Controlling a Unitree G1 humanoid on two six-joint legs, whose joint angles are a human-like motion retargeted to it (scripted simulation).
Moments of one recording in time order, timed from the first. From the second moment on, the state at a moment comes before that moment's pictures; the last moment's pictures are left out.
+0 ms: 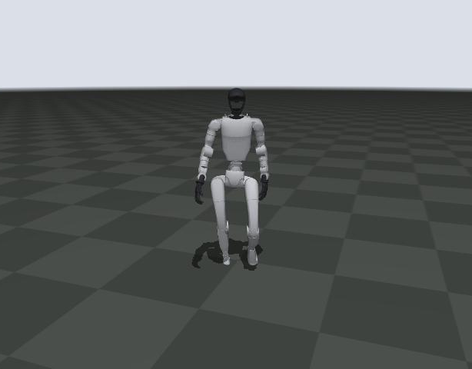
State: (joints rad) left arm 0.12 0.19 -0.25 1.22 0.14 -0.03 -0.12; right arm -0.16 -0.31 0.17 1.09 0.05 -0.04 -0.06; waist 0.11 0.07 0.18; left_leg -0.40 0.13 0.03 1.24 -0.52 0.04; right_leg -0.07 0.18 0.03 0.45 -0.42 0.00
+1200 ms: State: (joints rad) left arm 0.00 0.29 -0.22 1.25 0.20 -0.04 -0.14; right arm -0.02 -0.20 0.19 1.18 0.03 -0.02 0.05; waist -0.13 -0.08 0.12; left_leg 0.20 -0.12 -0.12 0.81 -0.45 -0.09; right_leg -0.47 -0.03 -0.30 0.79 -0.34 -0.02
